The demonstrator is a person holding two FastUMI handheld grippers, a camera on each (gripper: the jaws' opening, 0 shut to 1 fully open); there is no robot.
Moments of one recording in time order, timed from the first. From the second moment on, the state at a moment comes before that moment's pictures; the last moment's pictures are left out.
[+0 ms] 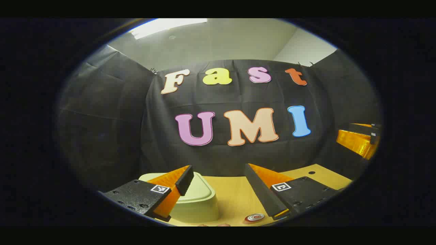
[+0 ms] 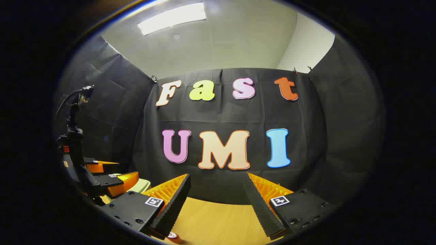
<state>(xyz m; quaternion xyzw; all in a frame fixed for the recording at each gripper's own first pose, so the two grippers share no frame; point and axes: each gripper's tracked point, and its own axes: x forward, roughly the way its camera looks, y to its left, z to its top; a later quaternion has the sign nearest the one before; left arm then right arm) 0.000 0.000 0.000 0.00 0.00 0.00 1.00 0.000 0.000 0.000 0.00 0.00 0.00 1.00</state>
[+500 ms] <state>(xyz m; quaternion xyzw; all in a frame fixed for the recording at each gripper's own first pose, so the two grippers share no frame) 0.000 -0.013 0.009 0.01 -0.01 -0.02 1.00 -0.004 -0.013 -0.005 -0.01 0.01 0.00 1.00</state>
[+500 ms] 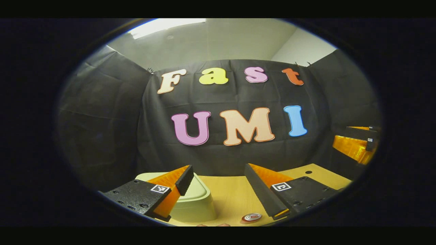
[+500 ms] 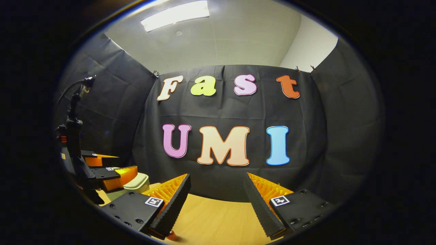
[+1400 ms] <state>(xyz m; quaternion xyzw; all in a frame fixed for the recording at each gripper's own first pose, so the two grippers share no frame) -0.003 0.020 0.009 0.00 -0.02 0.03 1.00 0.008 -0.004 -0.014 0.00 0.01 0.01 1.00</state>
